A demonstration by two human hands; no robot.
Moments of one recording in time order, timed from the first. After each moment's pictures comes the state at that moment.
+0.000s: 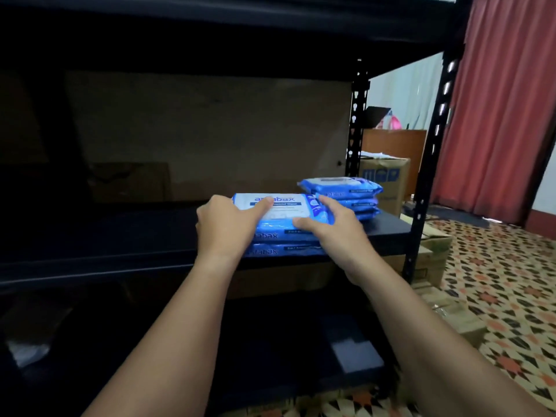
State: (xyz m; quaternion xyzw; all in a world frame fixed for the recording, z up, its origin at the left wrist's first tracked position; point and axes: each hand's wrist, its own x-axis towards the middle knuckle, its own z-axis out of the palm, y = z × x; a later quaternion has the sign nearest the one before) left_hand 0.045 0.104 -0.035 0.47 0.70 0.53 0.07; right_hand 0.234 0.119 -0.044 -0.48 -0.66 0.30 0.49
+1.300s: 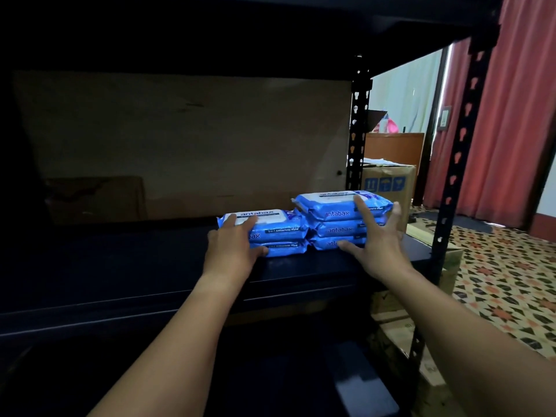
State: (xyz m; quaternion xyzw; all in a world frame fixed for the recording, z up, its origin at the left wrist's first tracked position) left_hand 0.035 0.226 -0.067 0.63 0.71 0.31 -0.03; right_hand 0.303 0.274 -0.077 -0.64 -0.67 0.06 0.37
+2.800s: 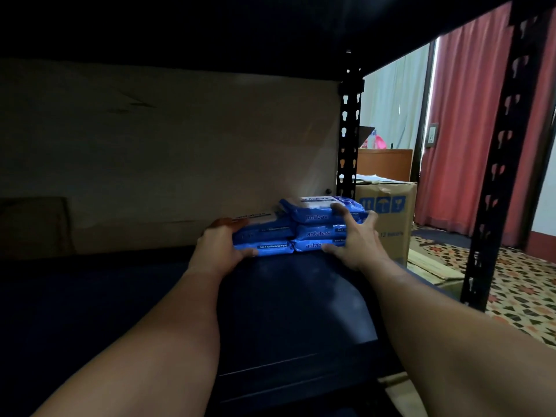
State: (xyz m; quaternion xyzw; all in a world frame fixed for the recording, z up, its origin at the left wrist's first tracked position) left_hand 0.031 0.410 -0.066 0.68 0.64 0.36 -0.03; right_hand 0.313 0.456 -0.070 -0.62 -0.70 0.05 0.35
